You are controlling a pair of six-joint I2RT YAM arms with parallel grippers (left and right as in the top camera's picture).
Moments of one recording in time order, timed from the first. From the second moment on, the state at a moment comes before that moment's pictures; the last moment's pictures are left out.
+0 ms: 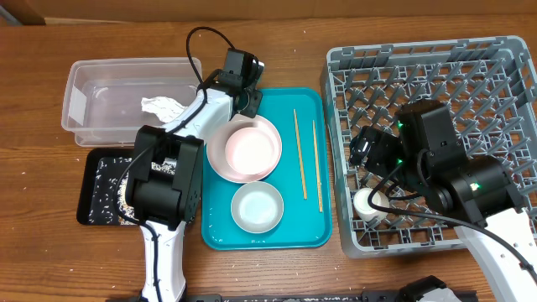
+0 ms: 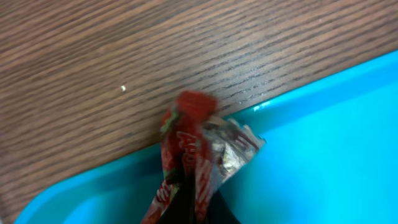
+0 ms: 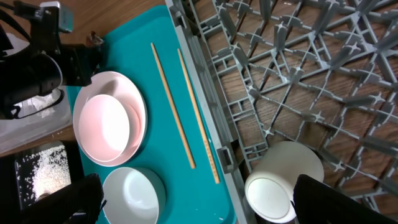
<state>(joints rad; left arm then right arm) -0.30 2.21 1.58 -0.43 -0.05 0.06 0.36 1.16 1.27 -1.13 0.00 0.72</state>
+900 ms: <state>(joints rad) -0.01 1.94 1.69 -0.88 -0.13 -0.17 0.36 1.16 1.27 -1.17 -0.01 0.69</state>
